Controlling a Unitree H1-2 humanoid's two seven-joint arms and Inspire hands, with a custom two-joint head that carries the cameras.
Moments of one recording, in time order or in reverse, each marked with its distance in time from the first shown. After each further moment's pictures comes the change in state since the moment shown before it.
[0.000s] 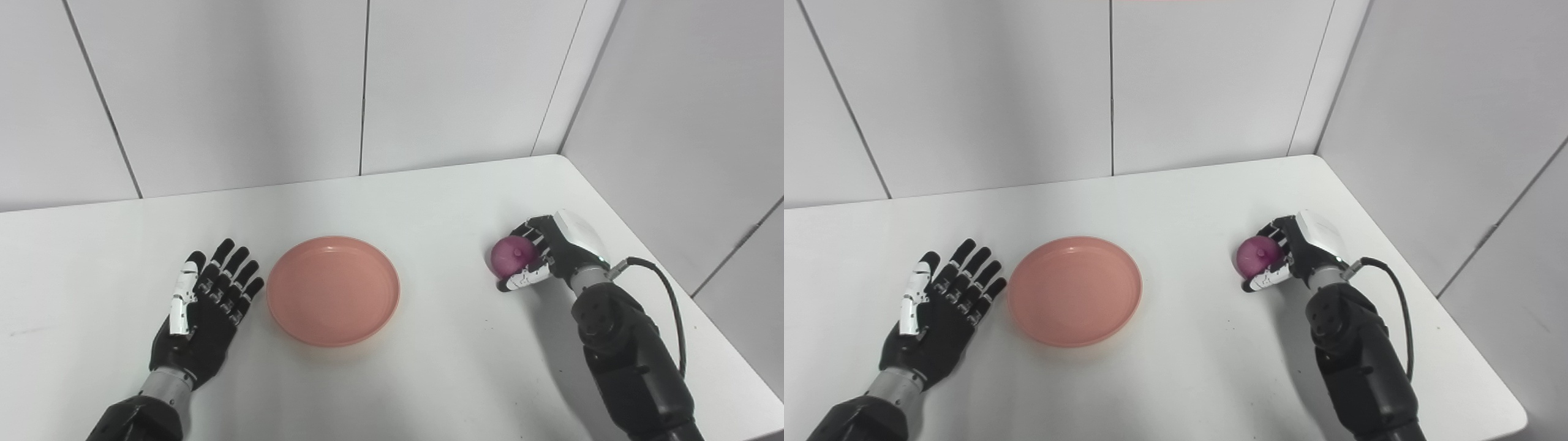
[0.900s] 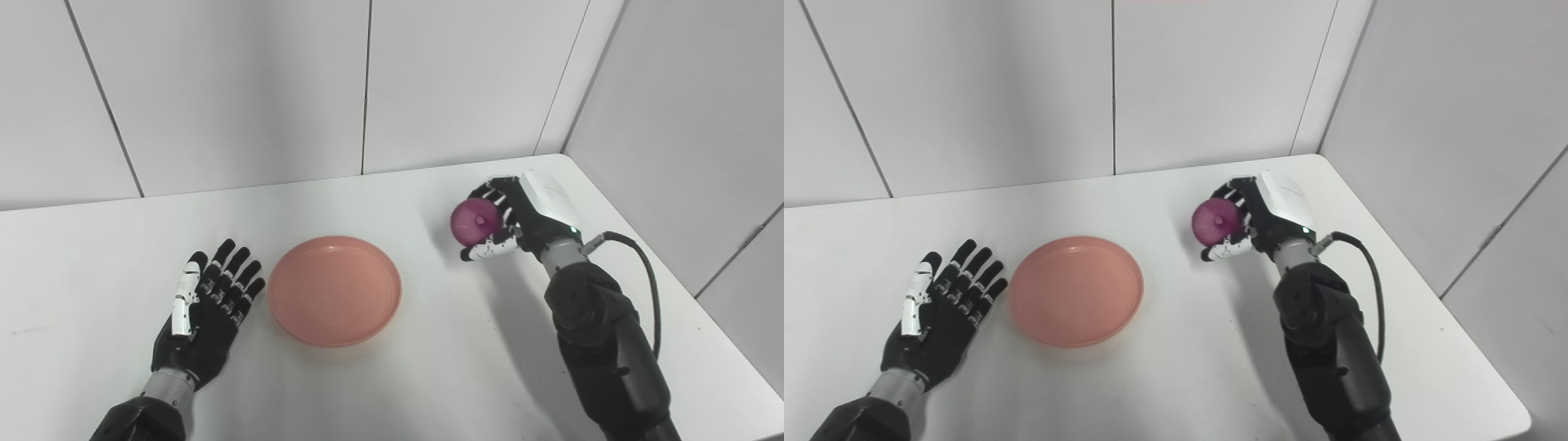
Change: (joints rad) left arm 0.009 -0.001 -0.020 -0.023 0.002 0.000 0.027; right arm -0.074 0.084 0.058 -0.256 -0.109 0.001 0.095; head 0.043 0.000
